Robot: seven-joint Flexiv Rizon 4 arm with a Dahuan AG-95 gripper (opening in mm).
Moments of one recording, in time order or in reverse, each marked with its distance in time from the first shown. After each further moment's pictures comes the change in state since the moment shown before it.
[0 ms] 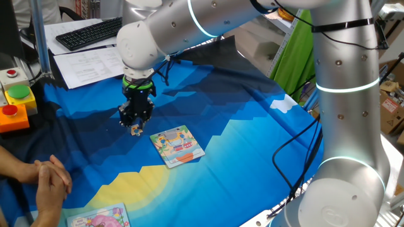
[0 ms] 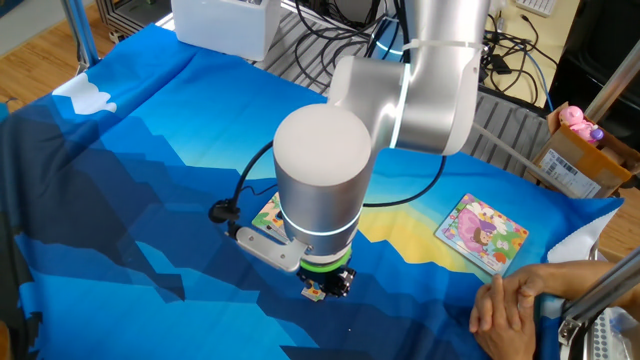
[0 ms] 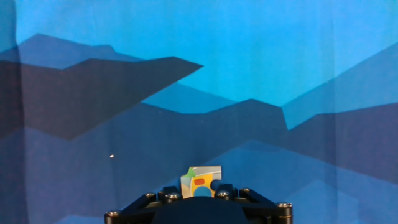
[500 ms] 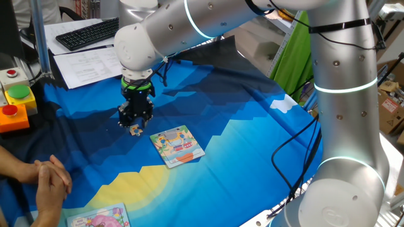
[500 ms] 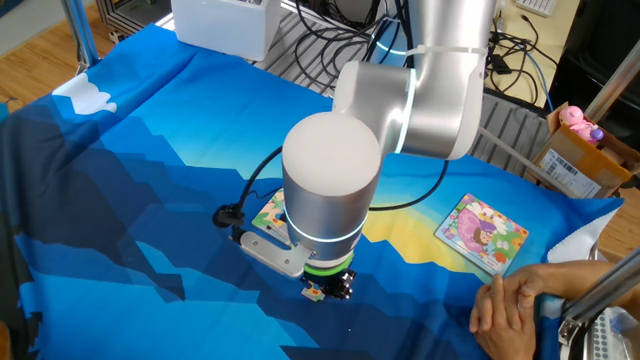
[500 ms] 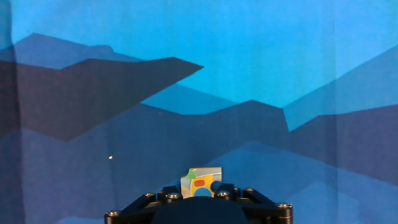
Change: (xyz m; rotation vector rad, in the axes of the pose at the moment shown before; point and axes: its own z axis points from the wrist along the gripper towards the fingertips) arm 0.001 -0.002 0.001 0.009 0.001 0.004
